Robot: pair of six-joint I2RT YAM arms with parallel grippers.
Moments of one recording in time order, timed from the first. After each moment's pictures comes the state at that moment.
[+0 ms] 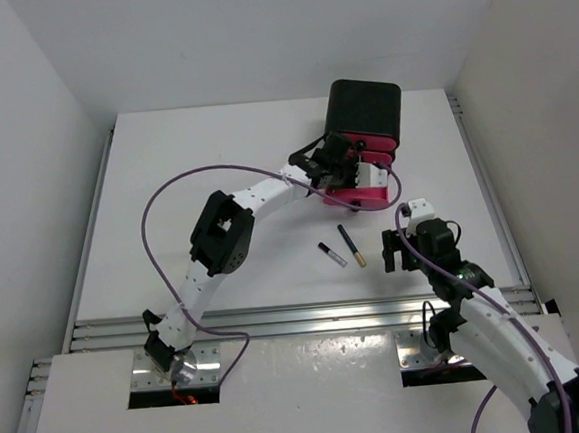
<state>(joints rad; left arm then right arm) -0.77 2.39 2.07 -0.38 0.18 0.96 0.31 0.65 0.28 -0.30 0.14 0.11</state>
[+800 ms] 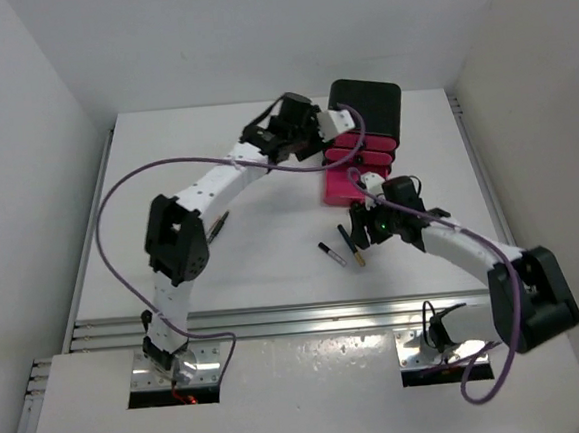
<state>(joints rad) -0.66 2.14 2.01 -0.43 -0.01 0.71 0.32 1.25 0.56 -0.15 -0.26 -0.02</state>
